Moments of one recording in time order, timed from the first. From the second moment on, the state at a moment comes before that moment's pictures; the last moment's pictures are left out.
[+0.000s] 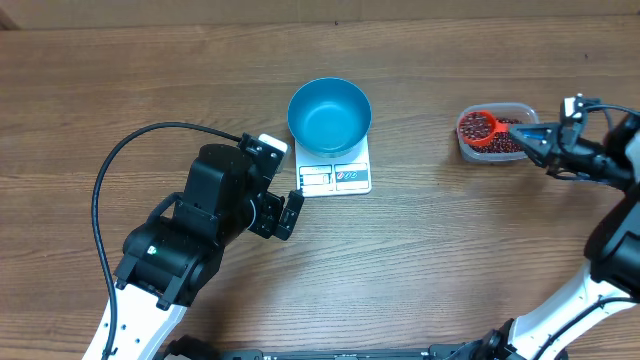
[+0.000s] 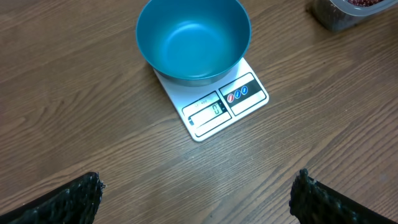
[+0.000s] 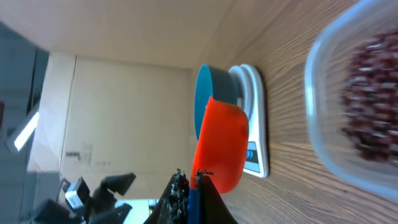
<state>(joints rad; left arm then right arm) -0.45 1.05 1.10 -0.84 0.02 0.00 -0.56 2.08 1.50 -1.44 -1.40 -0.62</state>
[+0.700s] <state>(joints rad) -0.45 1.05 1.10 -0.84 0.02 0.00 -0.26 2.08 1.50 -1.35 -1.48 -0.68</state>
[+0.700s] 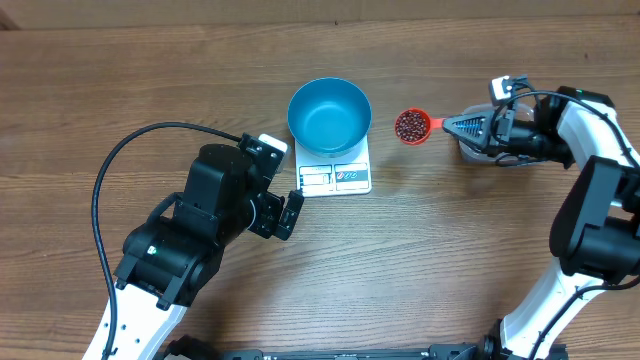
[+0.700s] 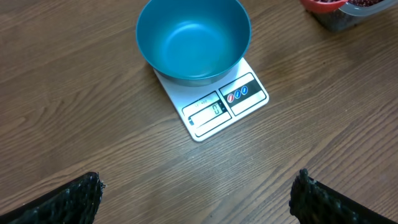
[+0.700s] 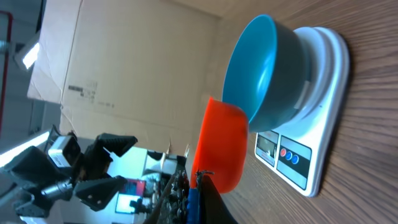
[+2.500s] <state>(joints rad) -0.45 1.05 1.10 -0.84 0.02 0.00 -0.04 2.08 1.50 -0.49 -1.43 0.05</state>
